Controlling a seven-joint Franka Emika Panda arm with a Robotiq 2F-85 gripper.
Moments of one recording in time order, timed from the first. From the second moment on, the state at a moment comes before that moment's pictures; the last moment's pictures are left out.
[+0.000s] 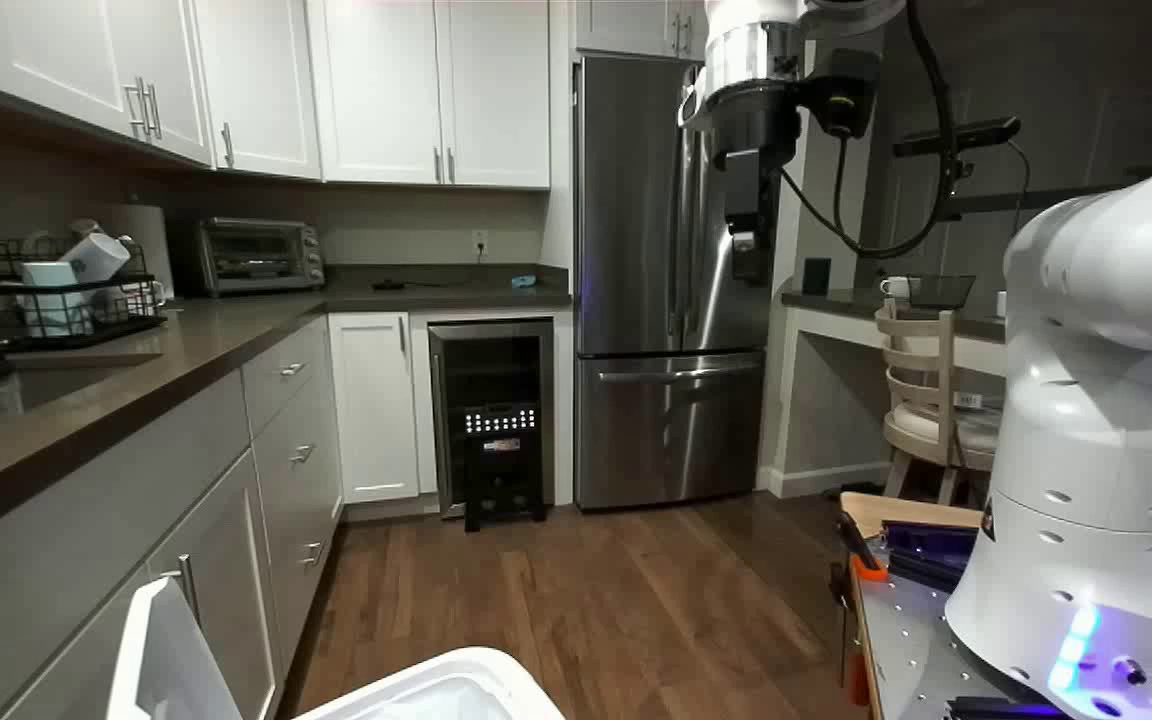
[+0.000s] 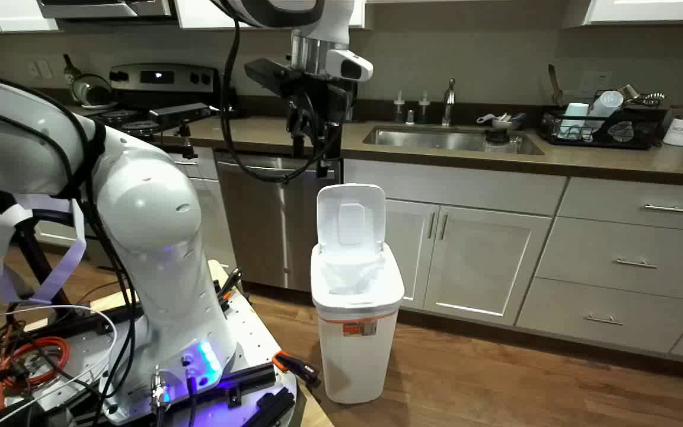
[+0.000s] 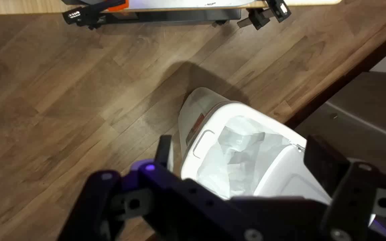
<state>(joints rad) -0.02 -0.88 -0.10 -2.70 0.06 1.74 -0.03</state>
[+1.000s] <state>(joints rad) -0.02 -0.88 -0.09 -2.71 0.08 1.75 -0.03</state>
